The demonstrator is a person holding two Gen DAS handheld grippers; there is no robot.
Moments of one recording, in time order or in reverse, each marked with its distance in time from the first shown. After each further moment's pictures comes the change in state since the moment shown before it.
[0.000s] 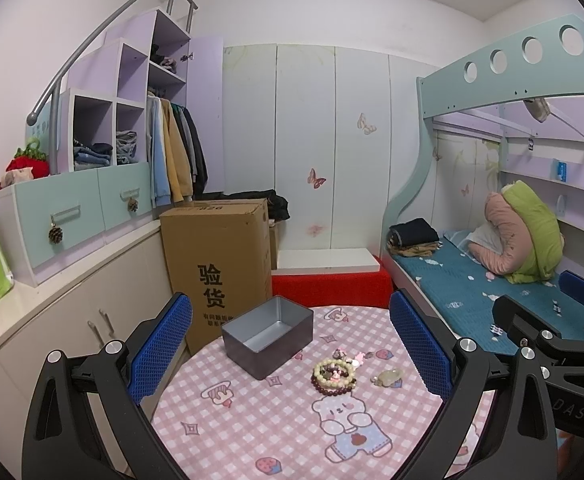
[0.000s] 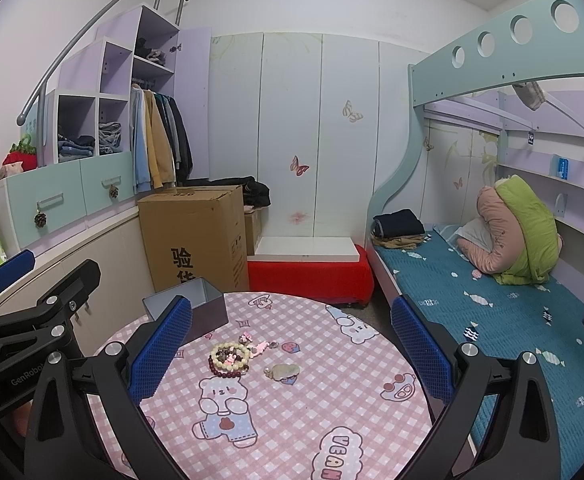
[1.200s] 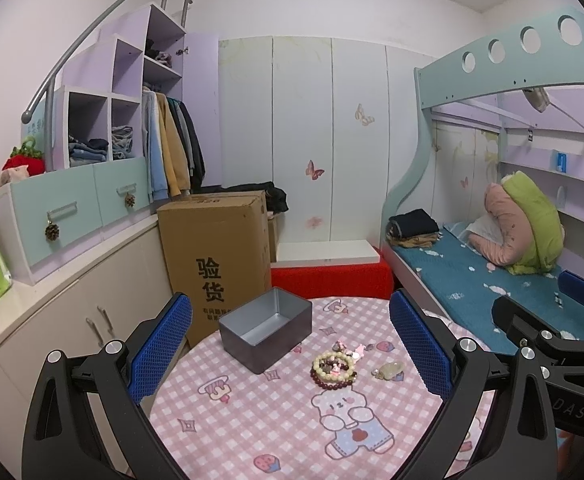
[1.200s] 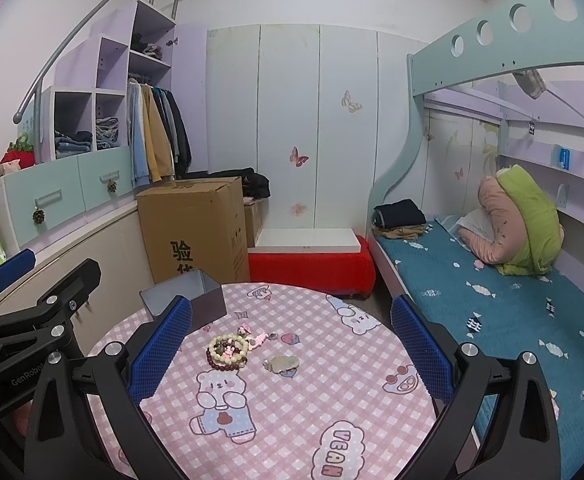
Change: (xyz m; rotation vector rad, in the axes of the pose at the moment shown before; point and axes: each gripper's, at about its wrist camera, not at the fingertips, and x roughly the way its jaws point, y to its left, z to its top) left arm 0.010 0.000 -0.011 0.014 0.028 -0.001; right arm 0.014 -0.002 -0.013 0.016 0.031 0.005
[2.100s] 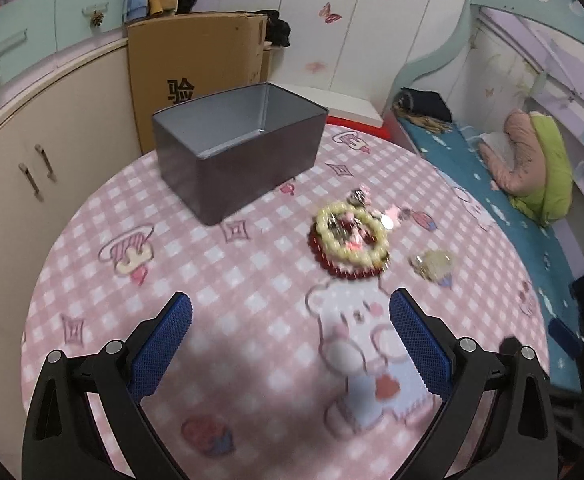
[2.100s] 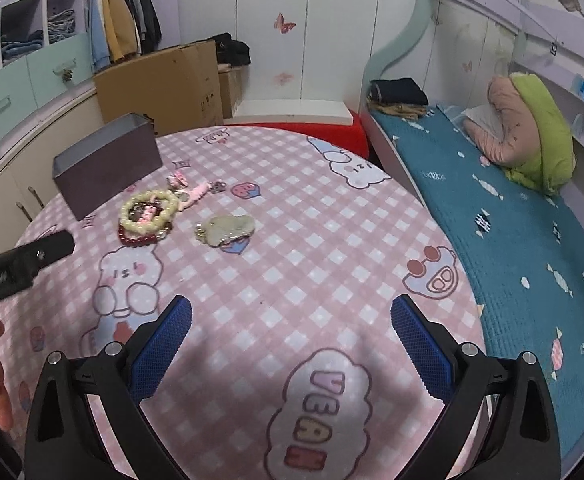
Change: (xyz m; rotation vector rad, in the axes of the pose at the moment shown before) left arm 0.178 0.007 -0.111 -0.170 0.583 -0.081; right arm 0.143 -0.034 -0.103 0.000 0.457 -0.048
